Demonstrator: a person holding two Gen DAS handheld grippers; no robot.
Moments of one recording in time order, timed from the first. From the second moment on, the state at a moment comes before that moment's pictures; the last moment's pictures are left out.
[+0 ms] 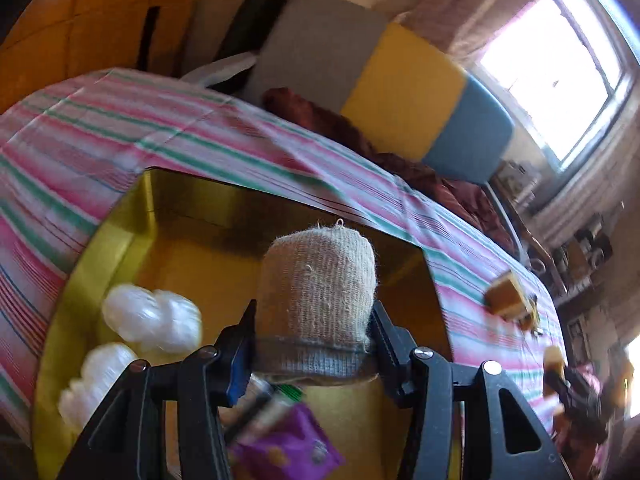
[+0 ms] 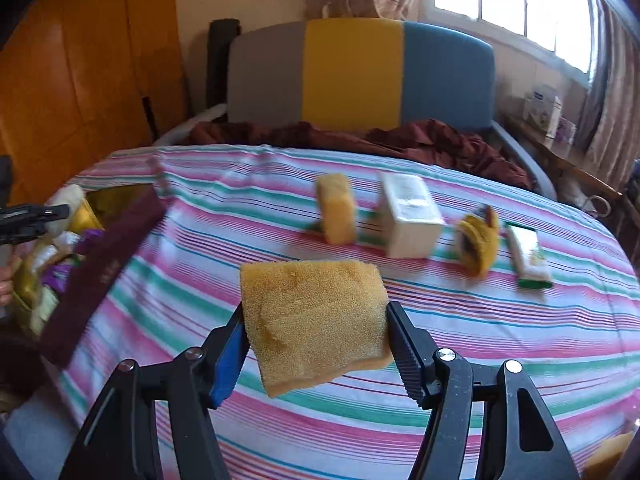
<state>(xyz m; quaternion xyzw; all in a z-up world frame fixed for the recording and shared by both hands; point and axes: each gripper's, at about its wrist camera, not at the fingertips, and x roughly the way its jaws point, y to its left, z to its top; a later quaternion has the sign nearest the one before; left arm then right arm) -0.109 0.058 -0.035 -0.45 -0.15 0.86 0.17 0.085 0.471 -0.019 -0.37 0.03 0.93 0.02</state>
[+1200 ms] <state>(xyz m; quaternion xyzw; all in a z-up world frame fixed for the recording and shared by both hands) -0.075 0.018 -0.033 -0.40 -0.15 0.90 0.10 0.041 0.273 -0.013 -0.37 0.03 0.91 -0.15</state>
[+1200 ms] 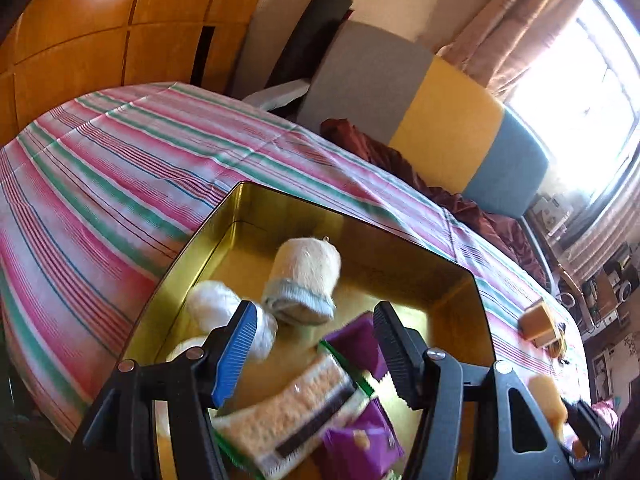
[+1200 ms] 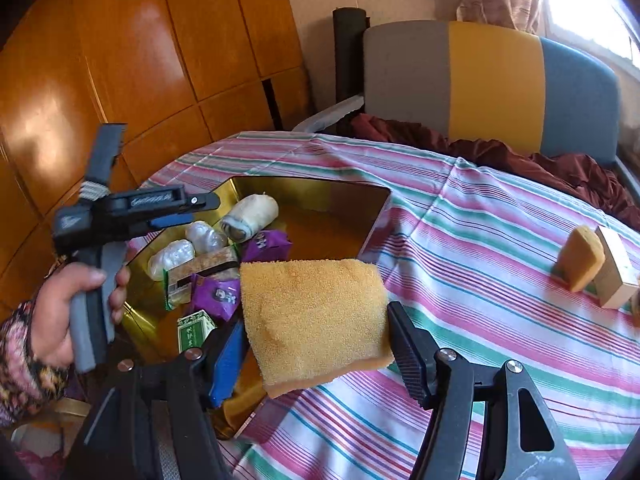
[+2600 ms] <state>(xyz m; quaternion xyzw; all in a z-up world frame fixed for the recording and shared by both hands) -0.041 0.026 -0.035 -0.40 -0.14 0.90 0.11 -0.122 0.209 -0.036 -0.45 0.05 0.89 -0.09</state>
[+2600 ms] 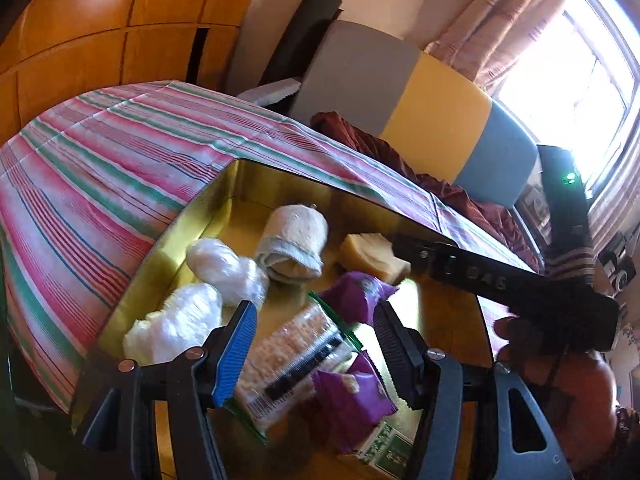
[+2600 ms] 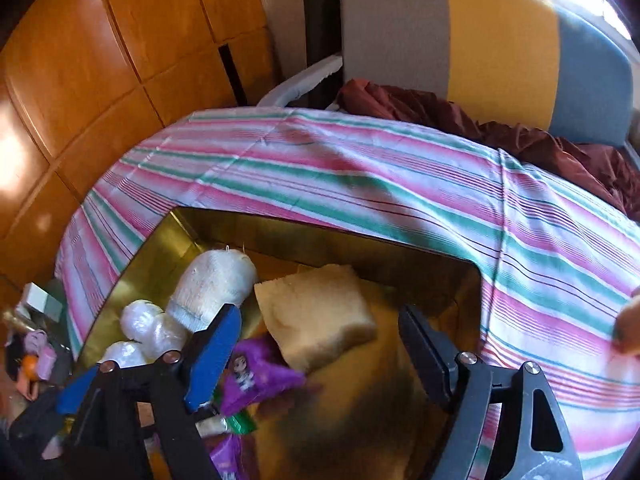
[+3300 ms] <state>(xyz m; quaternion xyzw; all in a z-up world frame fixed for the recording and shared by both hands) -0.002 0.093 -0.019 -0.39 -0.08 0.90 0.21 -0.023 0.309 -0.020 -0.42 0.04 0.91 -0.02</state>
